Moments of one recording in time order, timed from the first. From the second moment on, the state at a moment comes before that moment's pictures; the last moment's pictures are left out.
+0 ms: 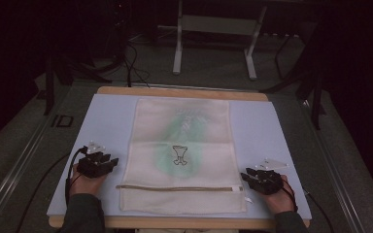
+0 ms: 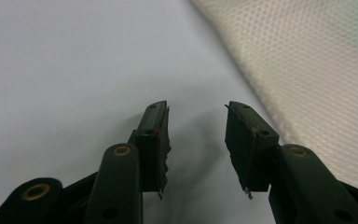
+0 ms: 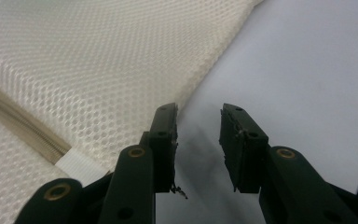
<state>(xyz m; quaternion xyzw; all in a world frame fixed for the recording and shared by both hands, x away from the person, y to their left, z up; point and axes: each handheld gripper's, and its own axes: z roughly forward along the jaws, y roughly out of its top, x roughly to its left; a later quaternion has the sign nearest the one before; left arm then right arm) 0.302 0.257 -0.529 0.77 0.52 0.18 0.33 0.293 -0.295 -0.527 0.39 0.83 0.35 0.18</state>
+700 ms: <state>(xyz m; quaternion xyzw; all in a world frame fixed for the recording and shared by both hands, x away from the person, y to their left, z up) 0.299 0.251 -0.526 0.78 0.48 0.17 0.35 0.286 -0.282 -0.514 0.36 0.84 0.37 0.15</state>
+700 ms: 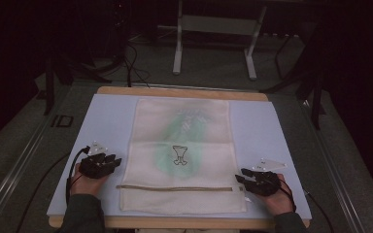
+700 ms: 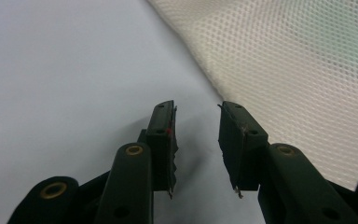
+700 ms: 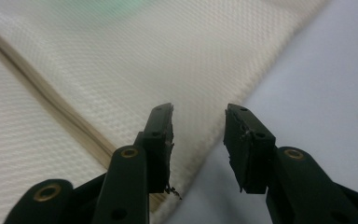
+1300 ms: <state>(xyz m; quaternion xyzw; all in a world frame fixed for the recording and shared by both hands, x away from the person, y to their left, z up) 0.297 0.243 -0.523 0.80 0.45 0.16 0.35 0.288 -0.247 -0.508 0.31 0.87 0.35 0.14</state>
